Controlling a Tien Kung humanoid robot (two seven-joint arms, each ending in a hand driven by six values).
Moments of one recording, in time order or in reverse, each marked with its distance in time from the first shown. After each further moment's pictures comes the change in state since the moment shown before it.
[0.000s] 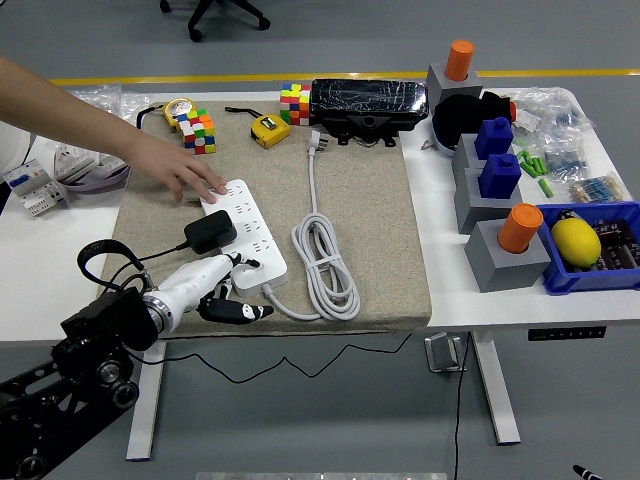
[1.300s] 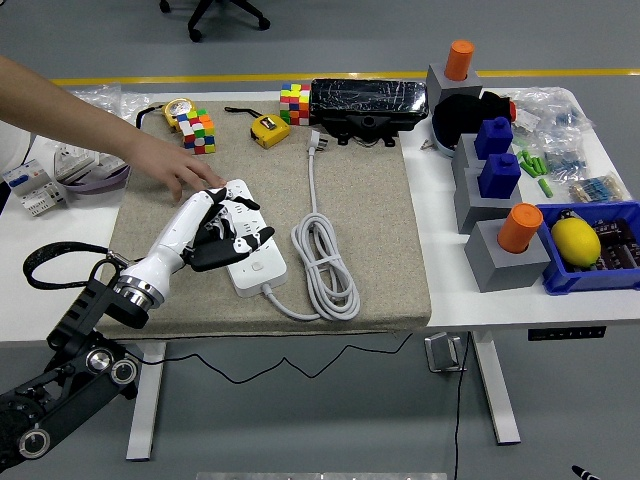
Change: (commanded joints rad) left arm 0.019 -0.015 -0.048 0.042 -0.254 0.418 -0.419; right arm -0.003 0.009 0.017 -0.003 -0.004 -0.002 0.000
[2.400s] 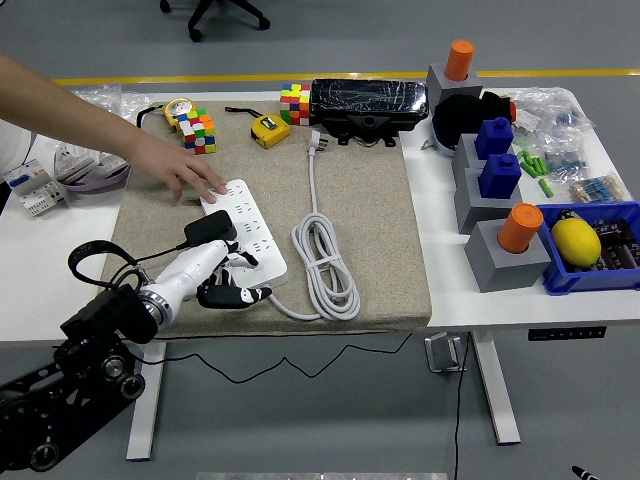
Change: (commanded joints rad) left arm -0.035 -0.013 0.046 0.047 0.235 -0.288 0.306; right arm 0.000 -0.002 0.000 0.003 0.001 0.001 0.000
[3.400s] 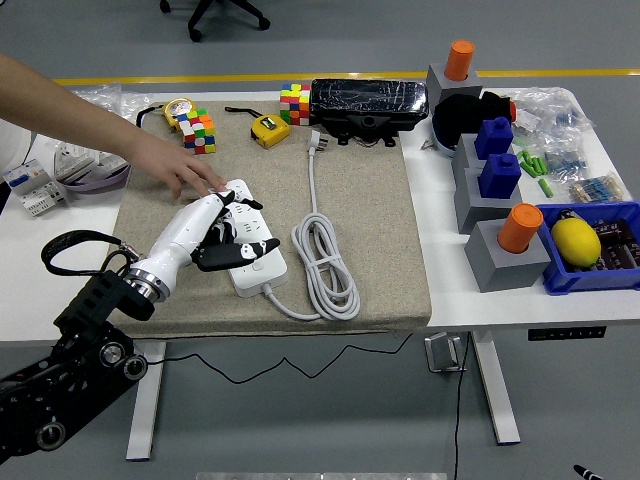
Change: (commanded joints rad) left arm -0.032 -0.008 -0.039 0.054 -0.012 0.256 -0.228; right arm 0.006 -0.009 -0.016 0.002 0.006 0.001 0.000
